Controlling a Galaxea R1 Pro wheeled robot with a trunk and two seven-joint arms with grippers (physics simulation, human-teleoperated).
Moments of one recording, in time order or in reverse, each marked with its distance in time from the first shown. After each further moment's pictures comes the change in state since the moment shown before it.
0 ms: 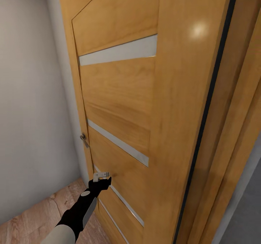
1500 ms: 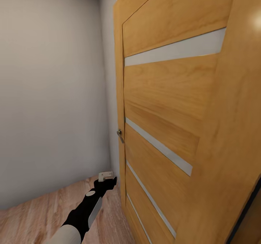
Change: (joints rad) left arm 0.000 -0.047 -0.002 -0.001 0.007 0.000 -0.009; right arm 0.000 0.000 0.000 0.000 0.000 0.000 -0.001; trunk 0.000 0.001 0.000
